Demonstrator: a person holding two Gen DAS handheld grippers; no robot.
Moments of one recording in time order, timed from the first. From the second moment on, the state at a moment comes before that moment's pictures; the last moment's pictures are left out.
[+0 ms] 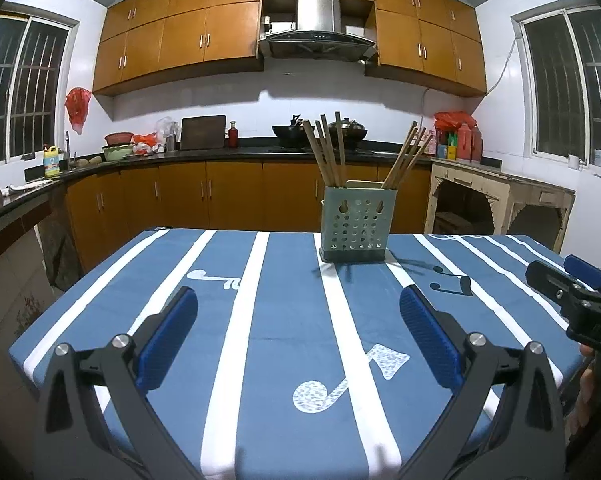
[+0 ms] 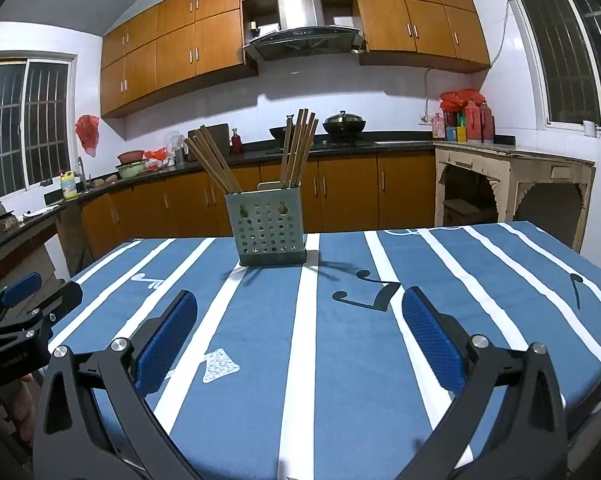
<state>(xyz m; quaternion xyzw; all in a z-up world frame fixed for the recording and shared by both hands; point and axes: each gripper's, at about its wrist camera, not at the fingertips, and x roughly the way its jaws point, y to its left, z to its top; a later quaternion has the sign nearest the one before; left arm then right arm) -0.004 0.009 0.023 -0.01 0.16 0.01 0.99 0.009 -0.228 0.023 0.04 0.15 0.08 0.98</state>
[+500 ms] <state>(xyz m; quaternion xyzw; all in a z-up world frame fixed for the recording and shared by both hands) -0.005 0.008 0.020 -0.01 0.16 0.01 0.99 0.007 -0.228 0.024 0.04 0.15 0.08 0.99</state>
